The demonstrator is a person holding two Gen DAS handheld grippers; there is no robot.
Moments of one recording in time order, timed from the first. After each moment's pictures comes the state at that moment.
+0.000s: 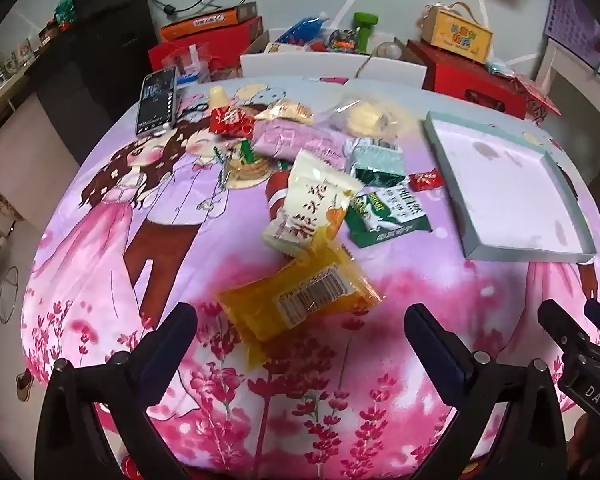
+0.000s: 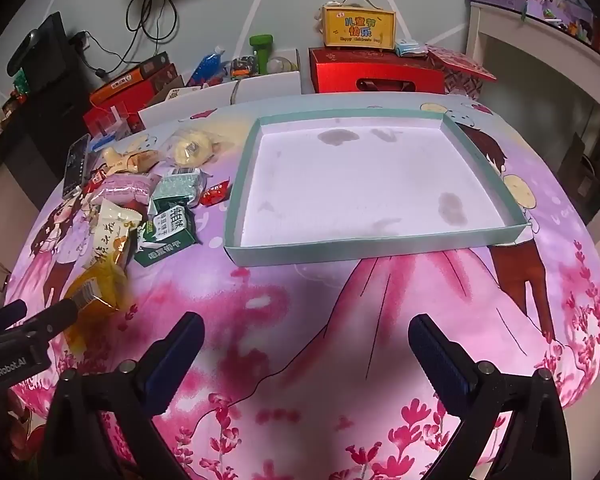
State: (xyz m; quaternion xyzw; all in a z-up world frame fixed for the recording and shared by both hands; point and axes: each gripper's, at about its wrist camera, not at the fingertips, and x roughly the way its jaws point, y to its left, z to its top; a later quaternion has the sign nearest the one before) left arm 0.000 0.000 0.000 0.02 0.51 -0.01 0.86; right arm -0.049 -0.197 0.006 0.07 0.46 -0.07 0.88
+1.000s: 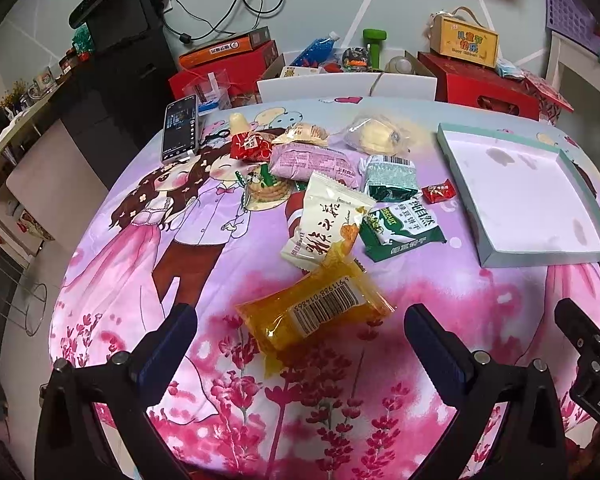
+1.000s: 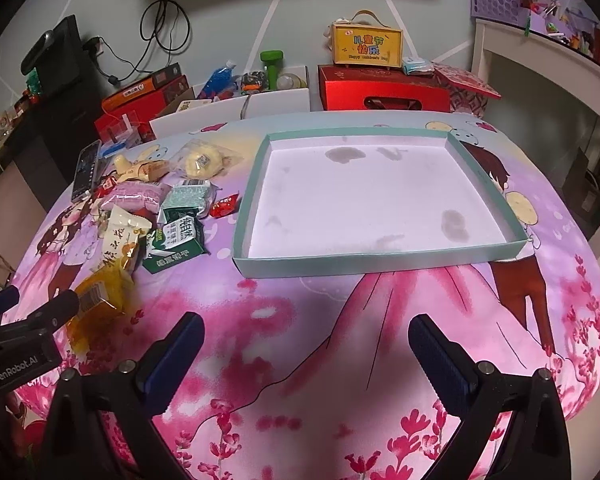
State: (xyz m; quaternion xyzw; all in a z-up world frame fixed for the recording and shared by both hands) left arm -0.010 -0.014 0.009 0.06 0.46 0.03 0.89; right arm -0.055 -0.196 0.011 0.05 0.43 -0.06 0.90
